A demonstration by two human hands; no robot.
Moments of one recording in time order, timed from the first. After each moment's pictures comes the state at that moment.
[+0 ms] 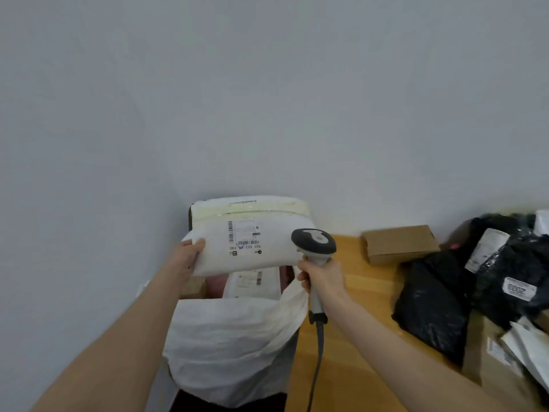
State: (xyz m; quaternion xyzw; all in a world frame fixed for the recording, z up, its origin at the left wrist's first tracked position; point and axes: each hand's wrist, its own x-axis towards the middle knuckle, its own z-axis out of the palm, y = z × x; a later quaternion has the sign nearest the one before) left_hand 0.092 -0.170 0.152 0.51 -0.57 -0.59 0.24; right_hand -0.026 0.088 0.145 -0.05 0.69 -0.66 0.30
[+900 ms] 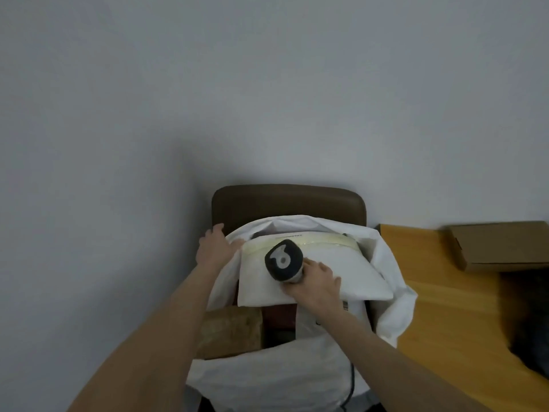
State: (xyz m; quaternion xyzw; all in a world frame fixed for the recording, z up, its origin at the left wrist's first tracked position) left_hand 0.030 -0.405 0.037 0.48 -0.83 -0.27 -0.01; right_hand -0.023 -0.180 0.052 -0.23 0.90 -0.28 0.26
